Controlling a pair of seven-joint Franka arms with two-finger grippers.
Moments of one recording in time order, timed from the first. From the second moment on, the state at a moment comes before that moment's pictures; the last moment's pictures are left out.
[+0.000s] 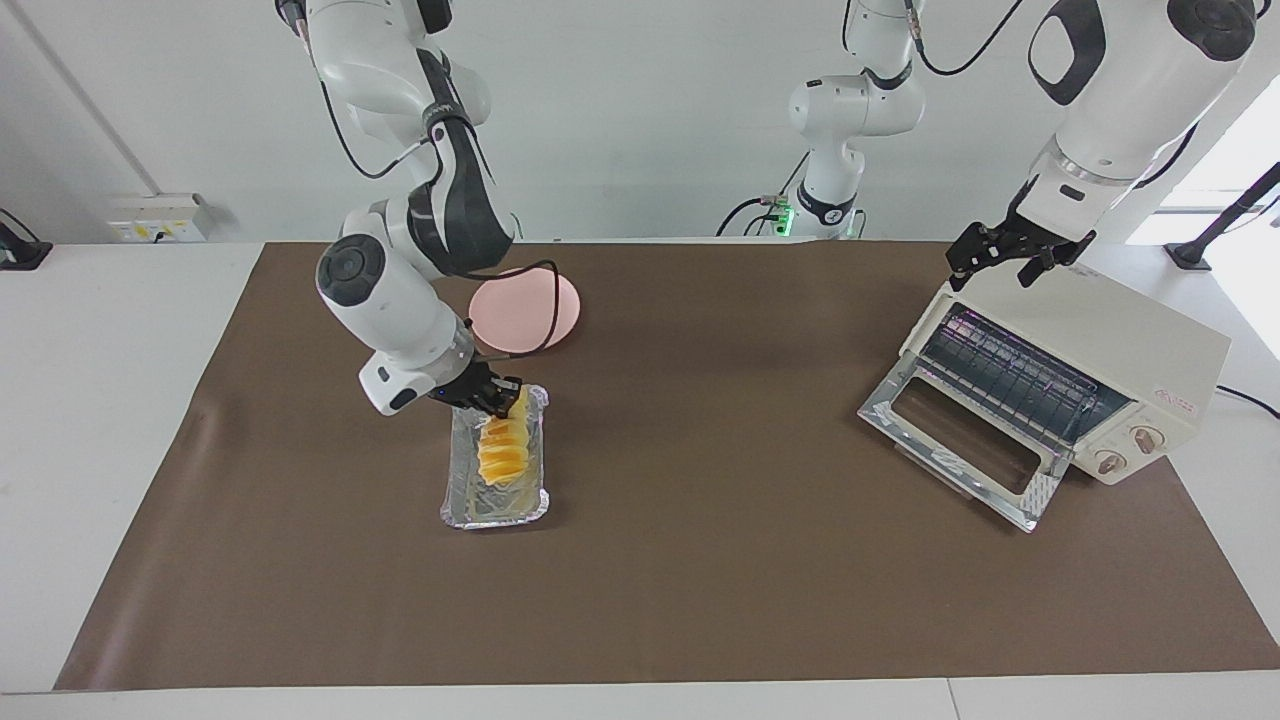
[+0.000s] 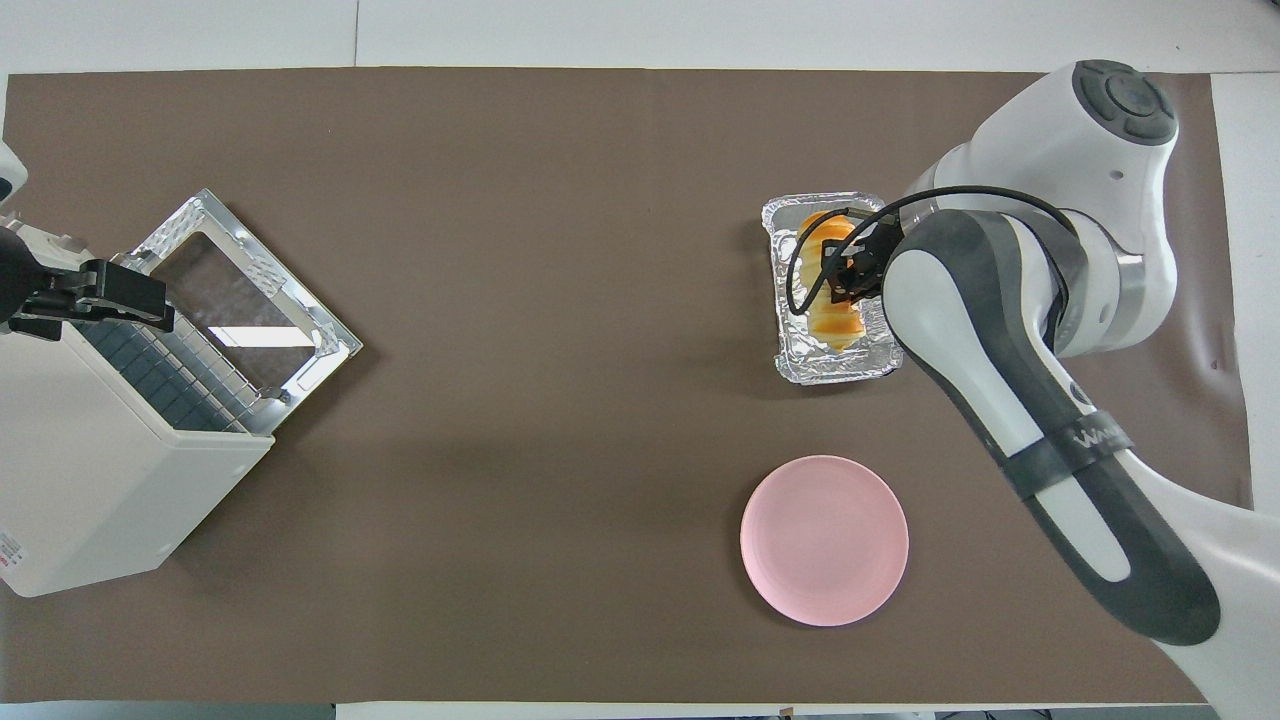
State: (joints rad) left arm -0.04 -0.01 -0.02 -1.63 -0.01 1.56 -0.05; right arm 0.16 0.28 0.05 -1.68 0.23 1.84 0.33
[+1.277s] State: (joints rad) left arm -0.04 -0.01 -0.02 -1.63 -0.01 1.56 -0.05; right arm 0.32 -0.25 0.07 -2.57 0.23 2.07 0.47
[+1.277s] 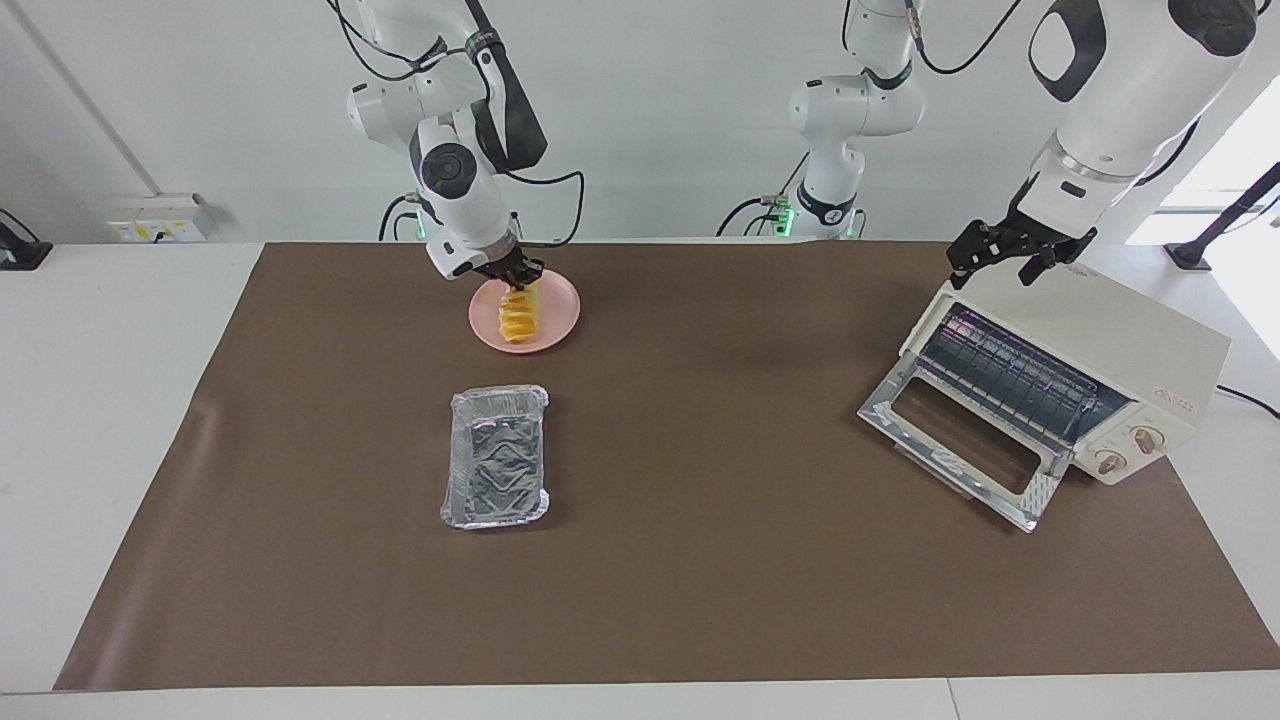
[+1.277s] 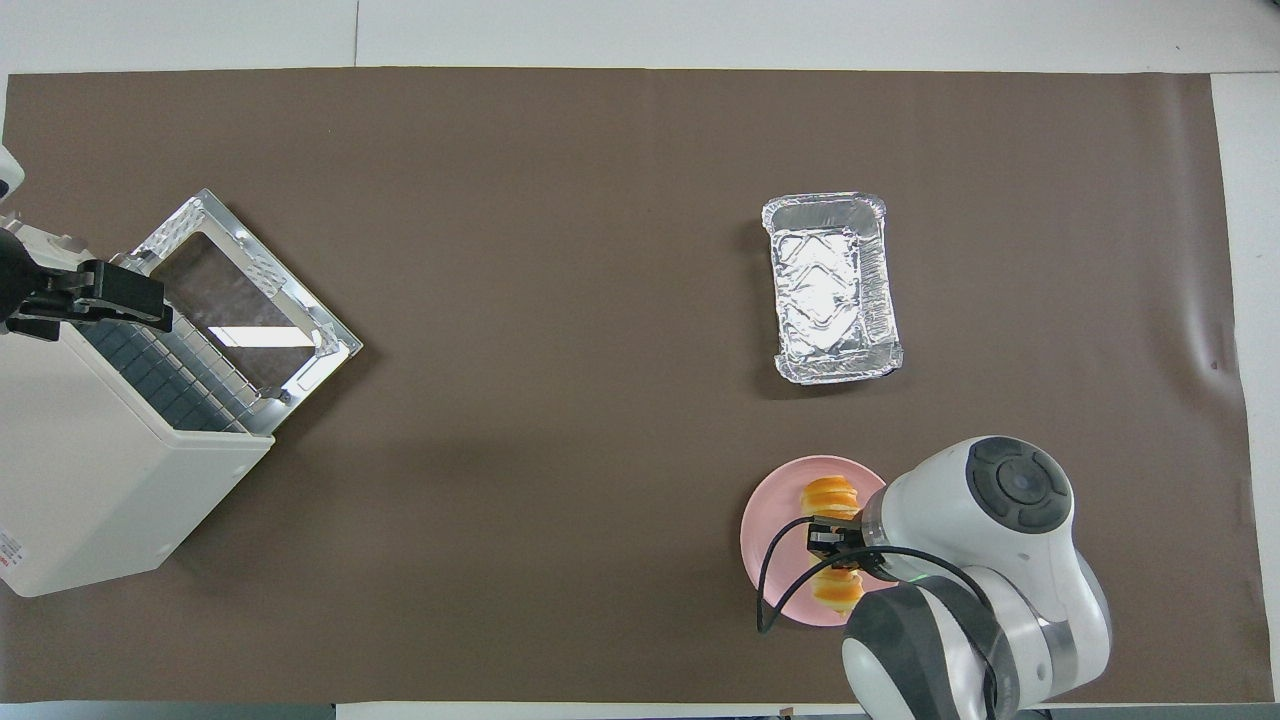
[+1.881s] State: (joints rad) left arm -0.04 -0.01 -0.02 -1.63 -0.01 1.56 -0.05; right arm 0.27 -0.24 0.06 -2.43 0.23 2.10 0.47
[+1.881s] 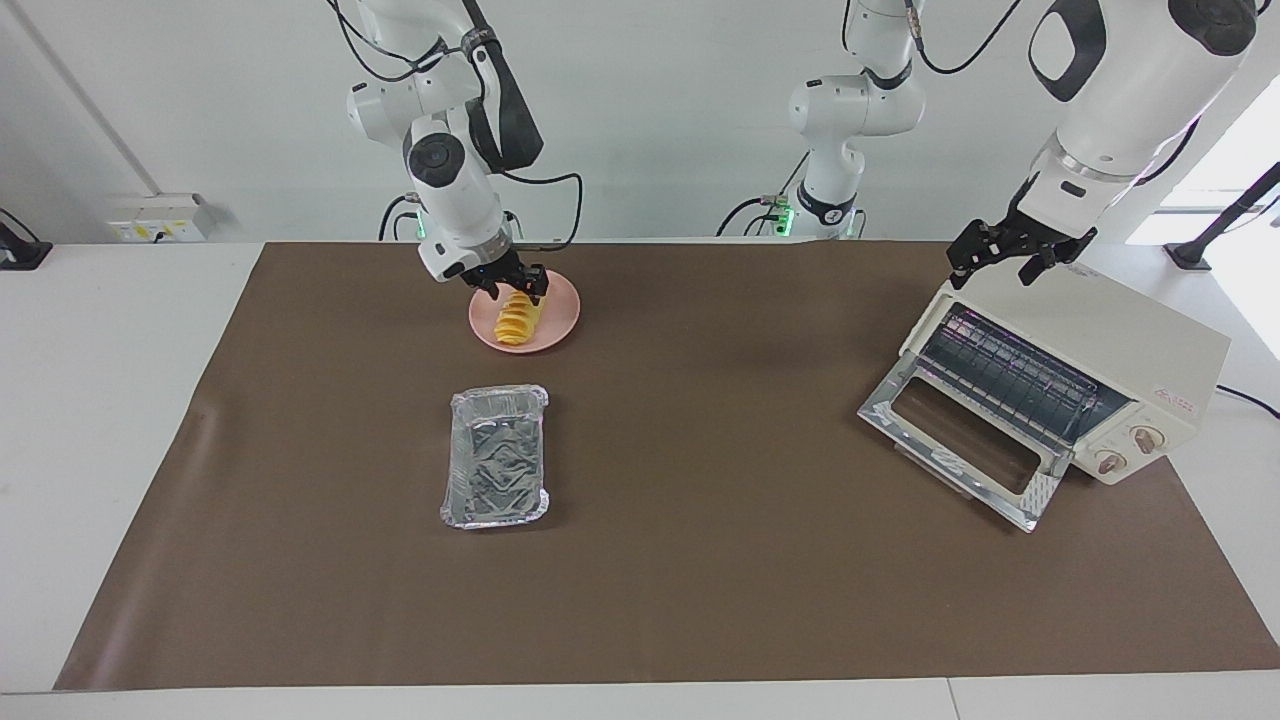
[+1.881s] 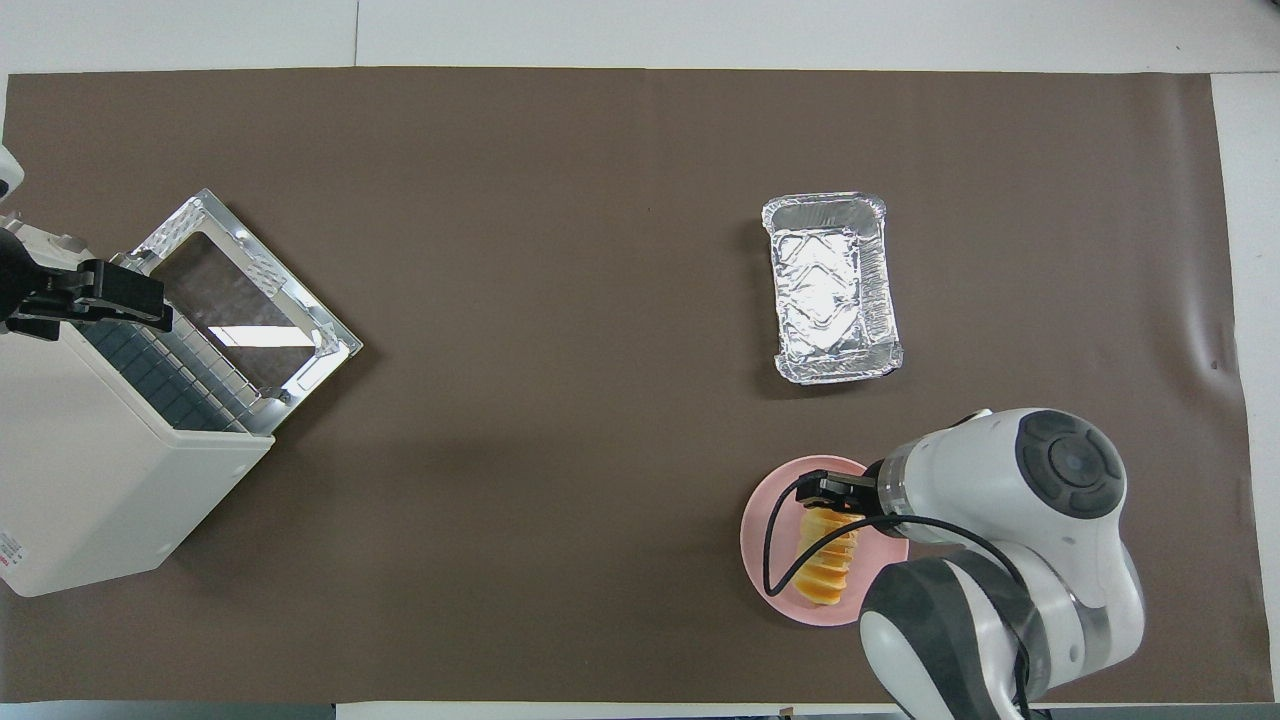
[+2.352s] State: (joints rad) left arm -0.04 -0.01 -0.02 -1.63 -0.01 1.56 -0.05; right arm 0.14 -0.15 0.06 -1.97 0.06 1.86 0.25
